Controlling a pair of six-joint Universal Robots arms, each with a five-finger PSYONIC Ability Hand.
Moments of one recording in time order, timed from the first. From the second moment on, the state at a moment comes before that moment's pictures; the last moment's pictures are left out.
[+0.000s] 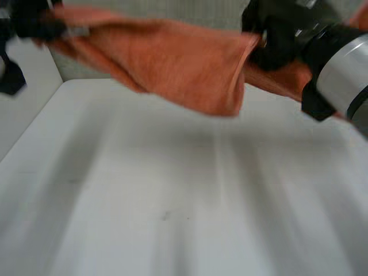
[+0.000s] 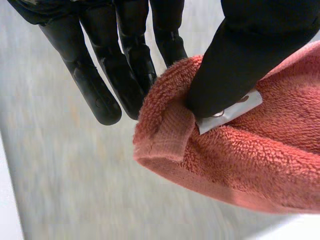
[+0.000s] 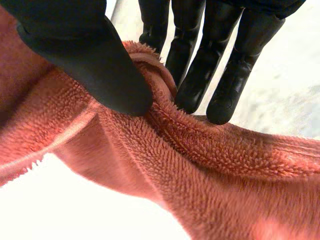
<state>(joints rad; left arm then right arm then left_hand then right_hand) 4.50 -1.54 -1.40 3.23 -1.43 3.07 2.07 -1.51 1.22 0.18 1.45 3.16 1.09 1.20 1.19 1.20 0.96 0.97 1.17 1.18 1.19 0.99</state>
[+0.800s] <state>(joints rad) 4.38 -1.57 -1.80 3.26 -1.41 3.23 2.12 -1.35 1.39 0.29 1.50 3.00 0.28 0.28 0.27 0.27 0.09 0.27 0.31 0.29 0.30 0.11</state>
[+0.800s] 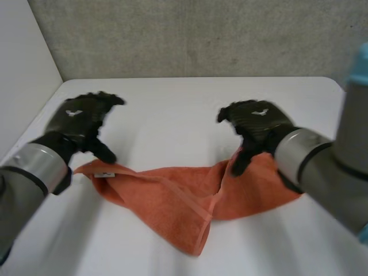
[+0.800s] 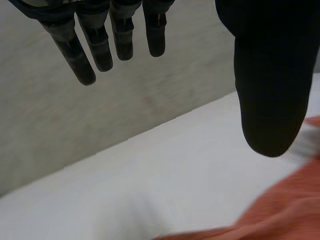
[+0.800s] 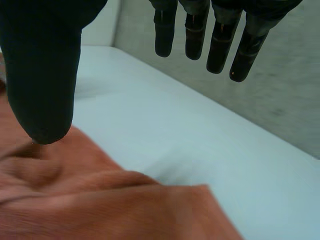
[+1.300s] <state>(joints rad) 3.88 -1.86 -1.80 3.34 -1.57 3.55 1.82 -1.43 1.74 0.14 1.41 2.83 0.80 0.78 0.78 0.78 0.60 0.27 0.31 0.29 0.30 0.11</state>
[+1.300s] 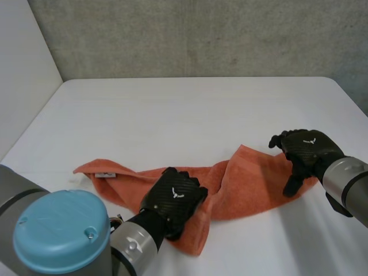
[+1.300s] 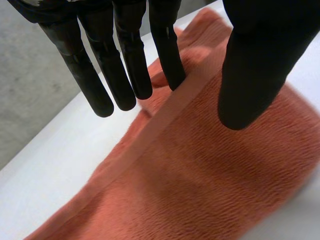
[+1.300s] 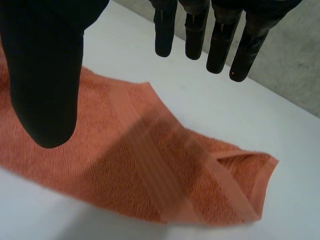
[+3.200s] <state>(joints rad) 4.30 -1.51 -1.80 3.43 -1.46 3.46 1.94 -1.25 1.36 0.05 1.36 3.08 1.11 1.20 1.19 1.19 0.95 0.98 1.18 1.18 1.19 0.98</state>
